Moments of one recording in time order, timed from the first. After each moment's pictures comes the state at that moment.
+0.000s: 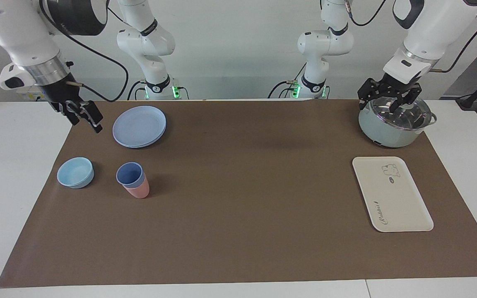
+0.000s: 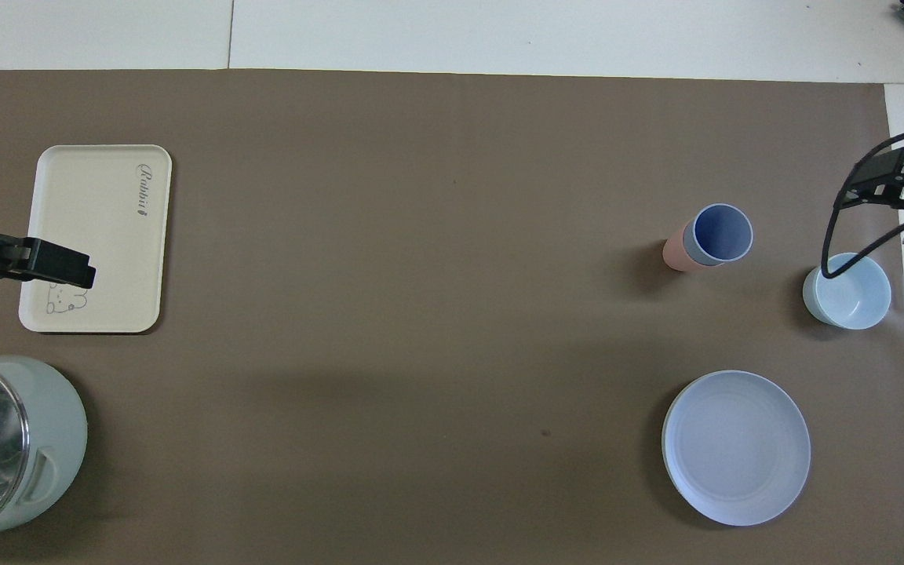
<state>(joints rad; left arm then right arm) -0.05 -0.04 -0.02 -1.62 -0.04 1.54 0.11 -0.12 0.07 0.03 -1.56 0.05 1.71 0.42</state>
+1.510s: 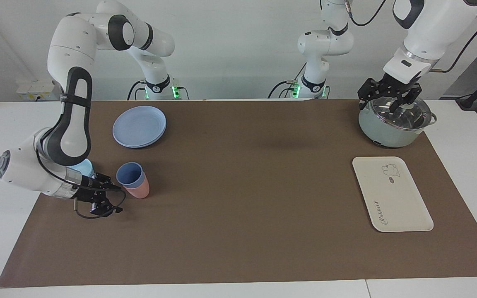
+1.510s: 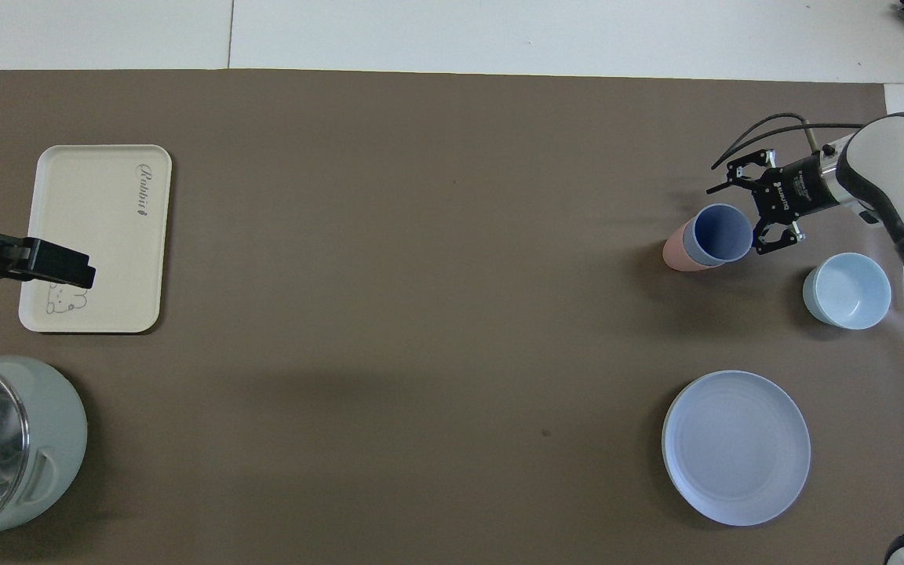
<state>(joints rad) -0.05 -0.04 -0.02 -1.62 -0.04 1.54 0.11 -0.23 0.65 0.03 -1.45 0.50 1.83 0.88</state>
